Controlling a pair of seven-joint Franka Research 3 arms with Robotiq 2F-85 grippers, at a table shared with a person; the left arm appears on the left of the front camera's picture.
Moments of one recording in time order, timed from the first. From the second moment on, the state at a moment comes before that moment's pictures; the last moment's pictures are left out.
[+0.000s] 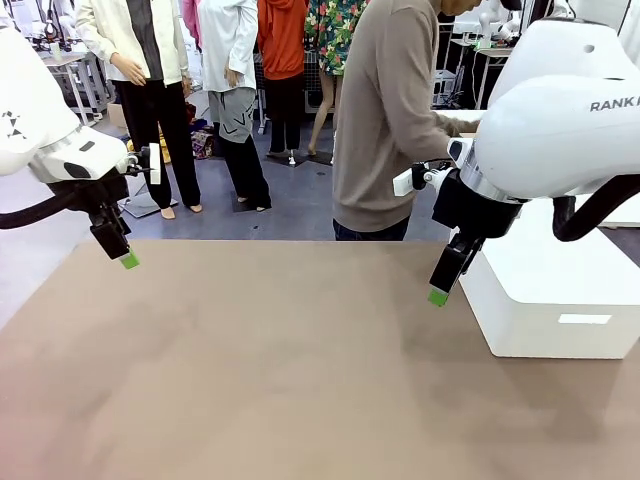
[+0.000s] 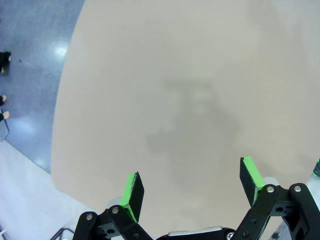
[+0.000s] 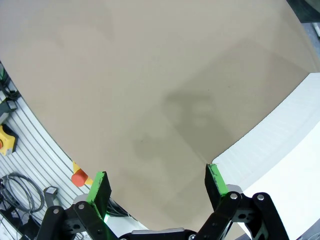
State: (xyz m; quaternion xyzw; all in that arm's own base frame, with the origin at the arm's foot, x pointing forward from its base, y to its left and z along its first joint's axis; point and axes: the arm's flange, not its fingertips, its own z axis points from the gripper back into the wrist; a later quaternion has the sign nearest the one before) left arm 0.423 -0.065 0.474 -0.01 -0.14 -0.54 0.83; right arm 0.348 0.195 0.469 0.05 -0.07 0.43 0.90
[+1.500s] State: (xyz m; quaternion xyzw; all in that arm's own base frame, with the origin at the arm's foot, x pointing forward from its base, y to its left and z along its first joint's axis) left arm 0.423 -0.065 0.474 -0.01 -0.14 -0.54 0.83; right arm 0.348 0.195 0.469 0.05 -0.07 0.43 0.90
